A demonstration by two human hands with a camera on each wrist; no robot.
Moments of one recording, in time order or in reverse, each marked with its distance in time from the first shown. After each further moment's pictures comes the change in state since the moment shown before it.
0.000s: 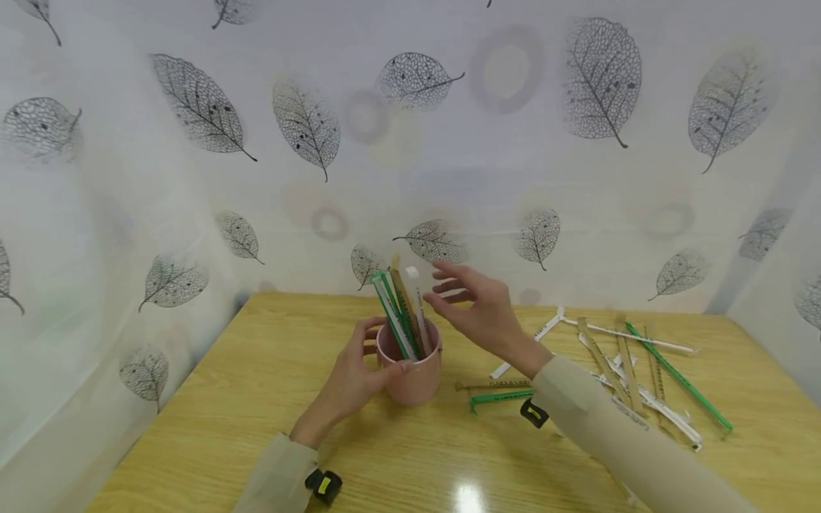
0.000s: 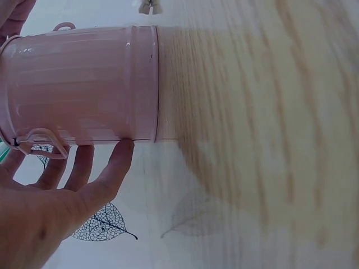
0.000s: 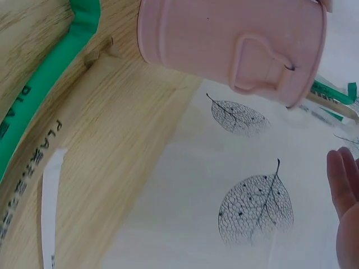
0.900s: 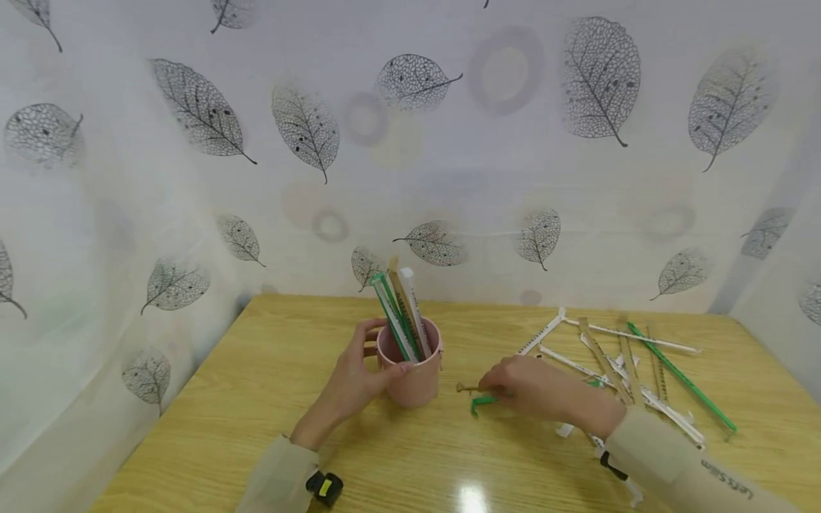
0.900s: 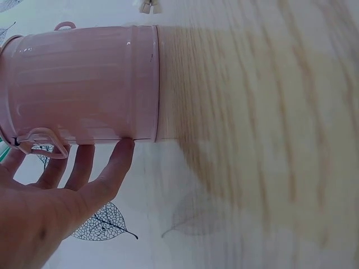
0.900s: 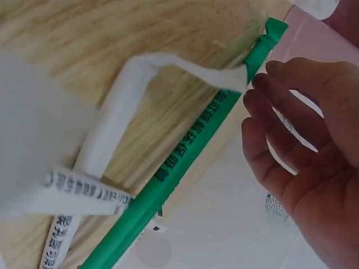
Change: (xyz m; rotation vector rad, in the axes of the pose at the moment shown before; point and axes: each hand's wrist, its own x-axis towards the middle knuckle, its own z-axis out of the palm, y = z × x) left_hand -0.001 0.002 0.000 0.021 0.001 -0.015; right_hand -0.086 -0.008 -0.055 -0.313 -0.904 0.243
